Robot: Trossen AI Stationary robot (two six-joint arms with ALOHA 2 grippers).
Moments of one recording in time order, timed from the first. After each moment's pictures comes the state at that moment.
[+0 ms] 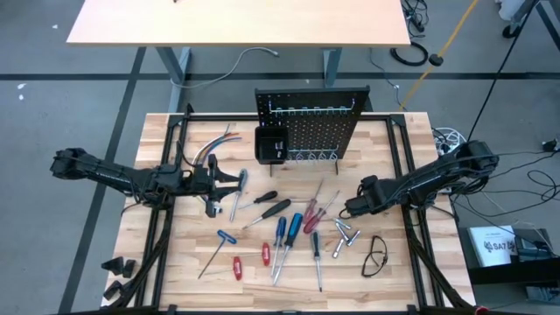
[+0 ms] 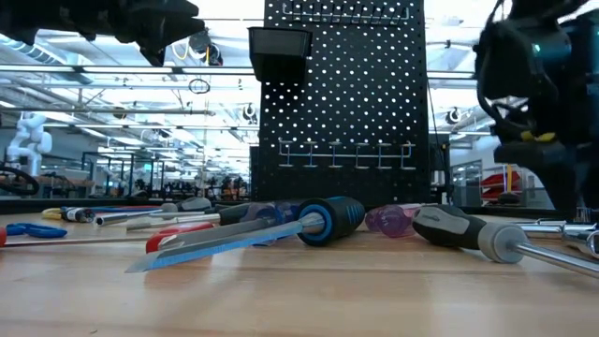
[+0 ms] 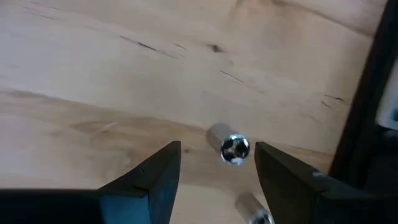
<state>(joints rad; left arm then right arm) -0.16 0.72 0.33 0.40 -0.19 -0.02 0.24 1.40 0.65 -1.05 0.15 1.60</state>
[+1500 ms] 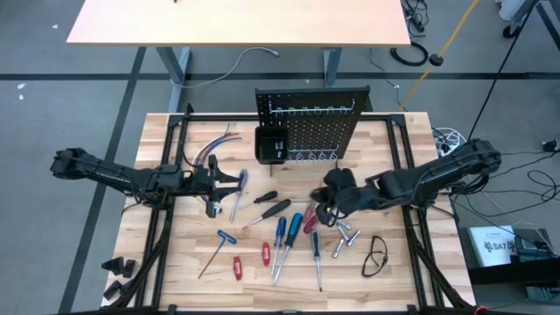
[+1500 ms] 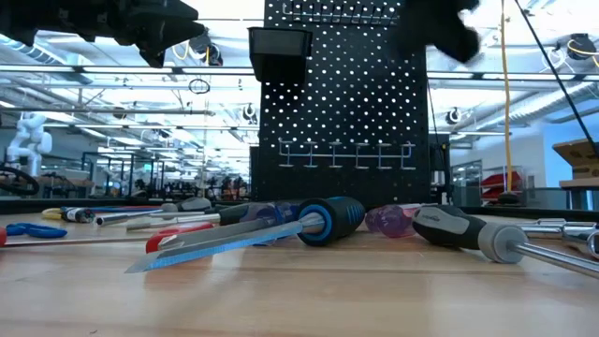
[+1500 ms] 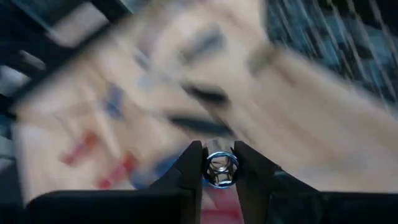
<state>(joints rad) -0.16 0.72 0.33 0.38 -0.19 -0.02 0.32 1.34 1.10 -0.49 0.51 0.87</state>
